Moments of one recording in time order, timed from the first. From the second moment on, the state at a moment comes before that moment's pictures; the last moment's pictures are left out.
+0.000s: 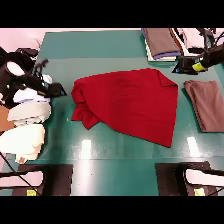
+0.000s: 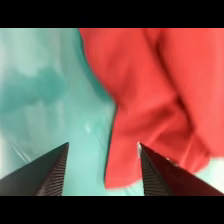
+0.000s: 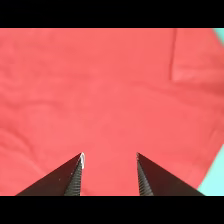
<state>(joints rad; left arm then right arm) 0.10 -1.42 1.18 1.07 -1.18 -1.30 -0.09 -1.35 1.53 -1.22 1.34 1.45</state>
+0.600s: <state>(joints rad) -0.03 -1.40 0.89 0.99 -1.09 -1.25 -0.03 -1.15 1.33 -1.22 1.24 1.44</state>
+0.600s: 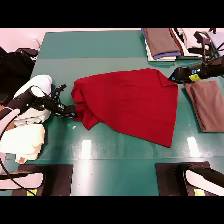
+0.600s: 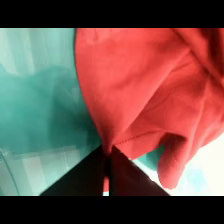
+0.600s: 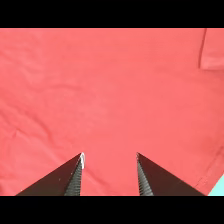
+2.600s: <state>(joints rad) 0.21 -1.15 0.69 1.03 -1.02 -1.34 -0.02 -1.09 1.32 -1.22 1.25 1.44</state>
